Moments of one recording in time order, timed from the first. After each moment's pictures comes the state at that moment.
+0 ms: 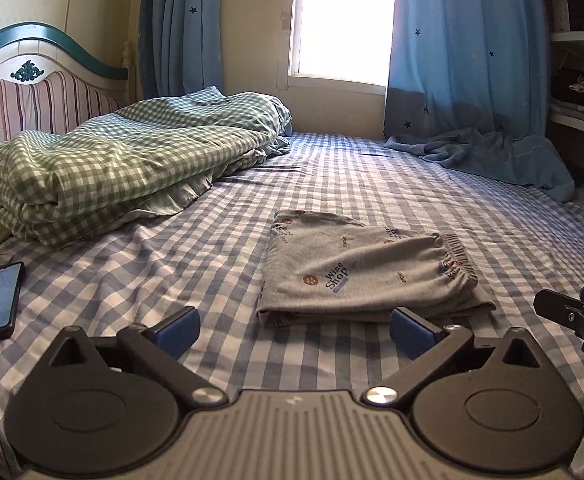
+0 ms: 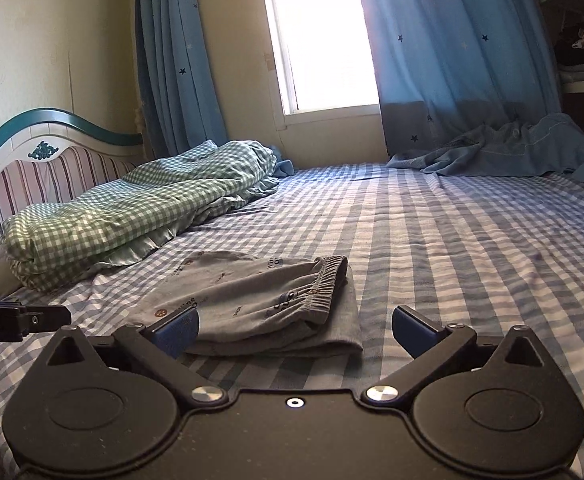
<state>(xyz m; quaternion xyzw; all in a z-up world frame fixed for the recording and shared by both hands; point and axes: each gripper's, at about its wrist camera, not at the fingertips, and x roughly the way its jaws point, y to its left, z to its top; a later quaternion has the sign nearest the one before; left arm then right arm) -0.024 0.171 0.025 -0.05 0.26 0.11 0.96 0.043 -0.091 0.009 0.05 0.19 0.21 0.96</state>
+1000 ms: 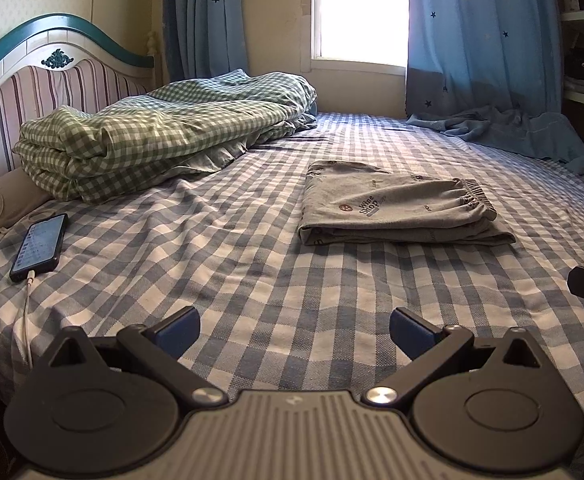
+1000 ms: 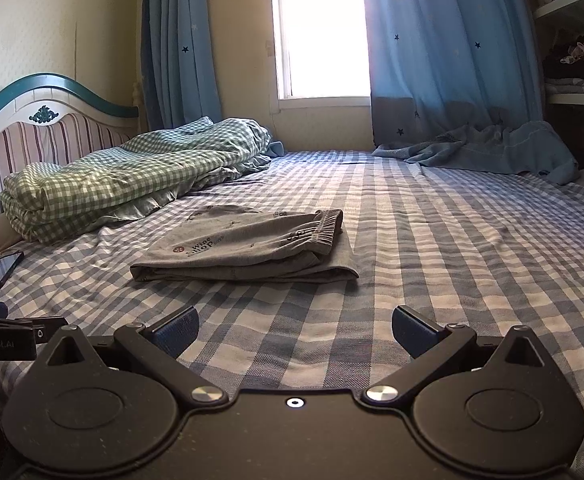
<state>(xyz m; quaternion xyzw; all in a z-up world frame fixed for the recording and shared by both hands) -0.086 0.172 -0.015 -0.04 0.28 0.15 0.95 -0.030 -0.080 -0.010 0.02 0.21 0.18 0.96</state>
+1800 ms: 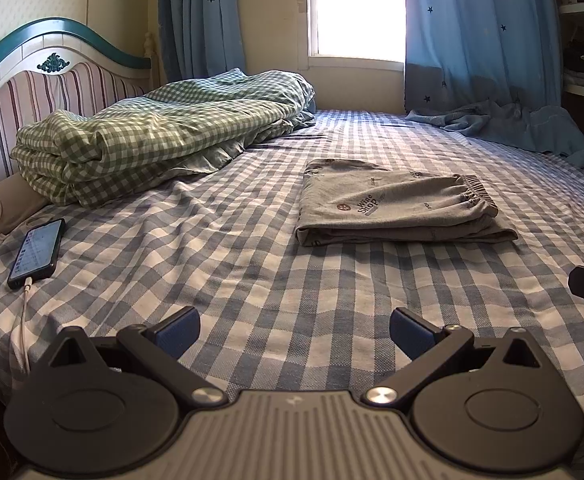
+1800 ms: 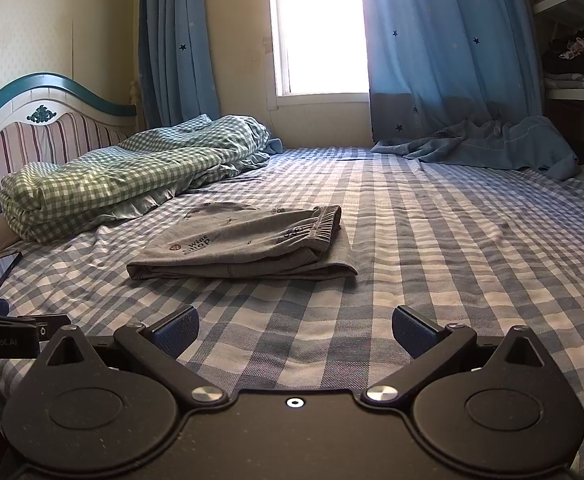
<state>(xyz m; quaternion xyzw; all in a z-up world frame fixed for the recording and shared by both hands) -0.080 0.170 -0.015 -0.03 0.29 0.15 0.95 -0.025 -0.081 -0.014 0.02 0.21 0.18 0.96</state>
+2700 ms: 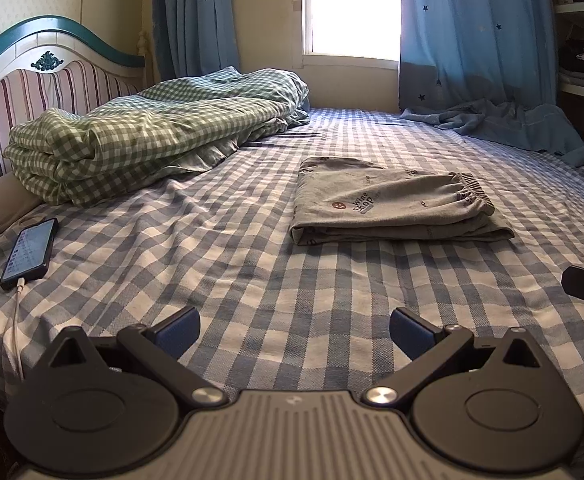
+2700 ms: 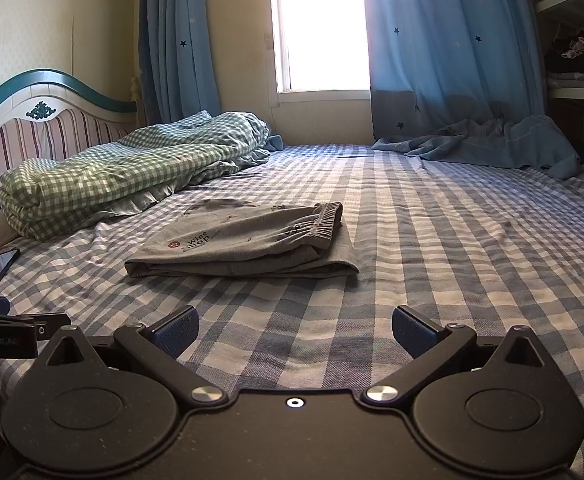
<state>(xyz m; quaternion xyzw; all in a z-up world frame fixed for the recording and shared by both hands) -0.077 0.174 -0.017 -0.03 0.29 0.14 0.95 -0.021 -0.078 -0.016 0.02 0.21 0.18 0.96</state>
